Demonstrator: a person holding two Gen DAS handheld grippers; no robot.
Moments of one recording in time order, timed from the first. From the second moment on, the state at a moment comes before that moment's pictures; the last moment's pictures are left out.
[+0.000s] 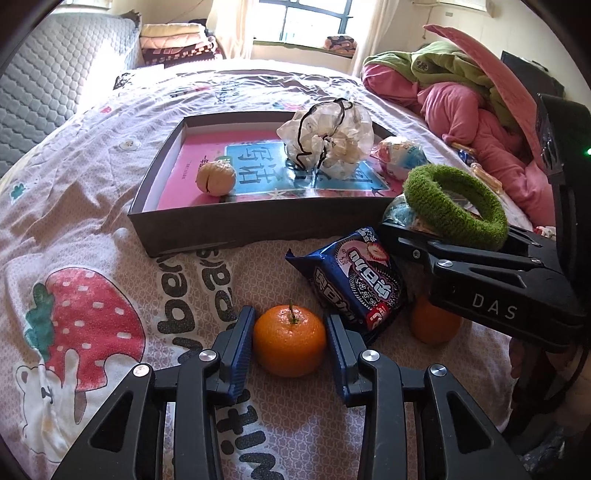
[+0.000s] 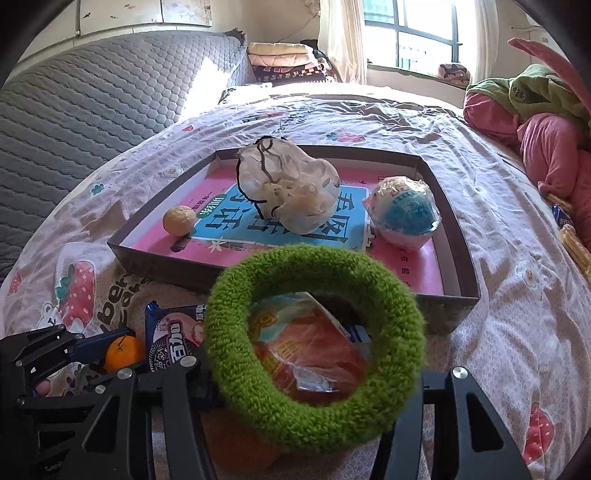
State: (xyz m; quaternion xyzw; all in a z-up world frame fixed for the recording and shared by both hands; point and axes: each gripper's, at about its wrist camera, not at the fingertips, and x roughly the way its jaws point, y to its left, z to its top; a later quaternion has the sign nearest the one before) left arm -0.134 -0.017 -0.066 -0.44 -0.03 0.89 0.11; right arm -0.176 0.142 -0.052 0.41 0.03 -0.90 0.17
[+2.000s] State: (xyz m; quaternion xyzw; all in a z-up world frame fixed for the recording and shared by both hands) left arm -0.209 -0.012 -0.001 -0.38 -0.04 0.92 0.10; right arm -0.217 0.143 -0.008 0.37 0.04 -0.91 0.18
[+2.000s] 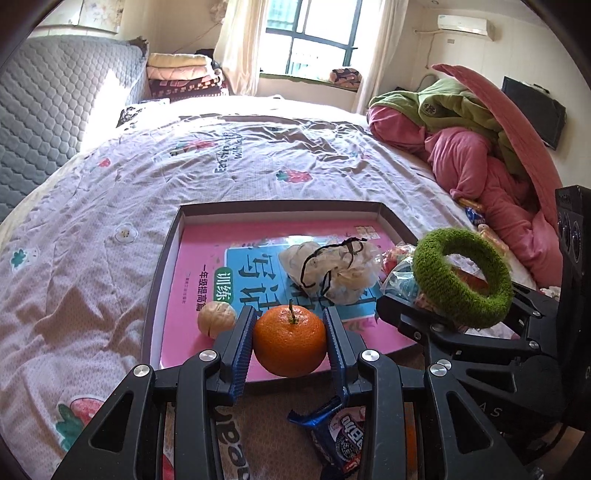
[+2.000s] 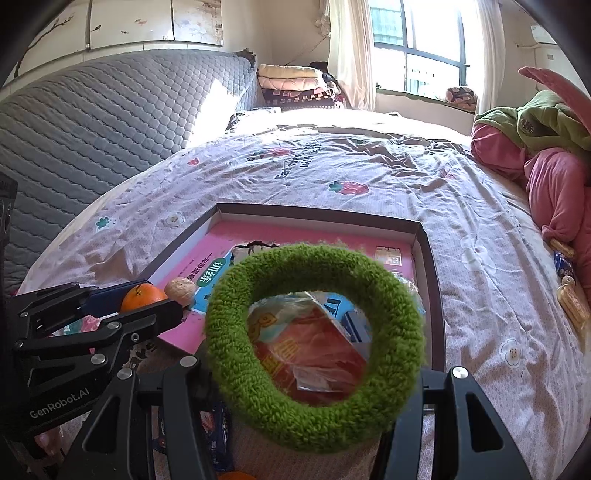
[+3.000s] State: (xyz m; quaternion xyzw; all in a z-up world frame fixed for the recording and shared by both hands) left arm -0.259 -0.008 -0.029 -0.39 -0.04 0.92 0.08; right arm -0.247 0.149 -0.029 0.38 0.04 -0.91 0.17
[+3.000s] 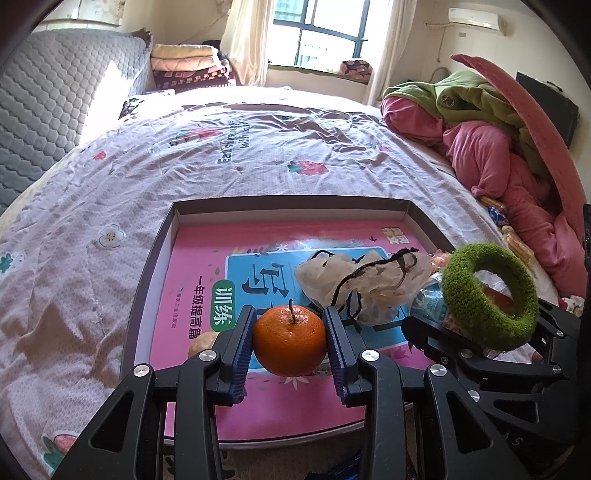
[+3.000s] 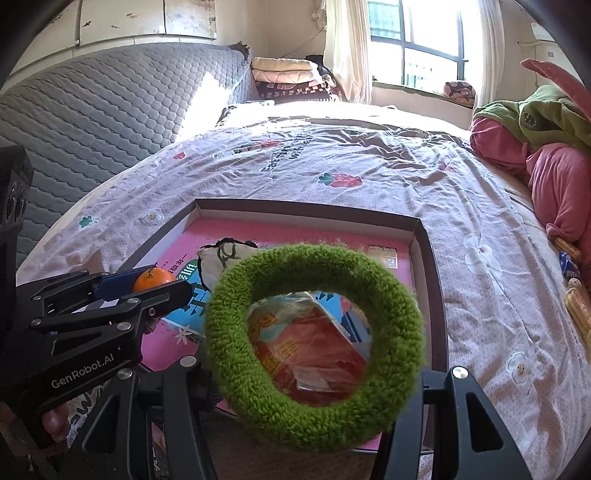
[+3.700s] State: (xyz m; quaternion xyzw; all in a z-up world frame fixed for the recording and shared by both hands) left arm -0.269 -0.002 -0.040 -0.40 -0.03 0.91 0.08; right arm -0.250 0.148 -0.044 0.39 0.05 -0.90 0.17
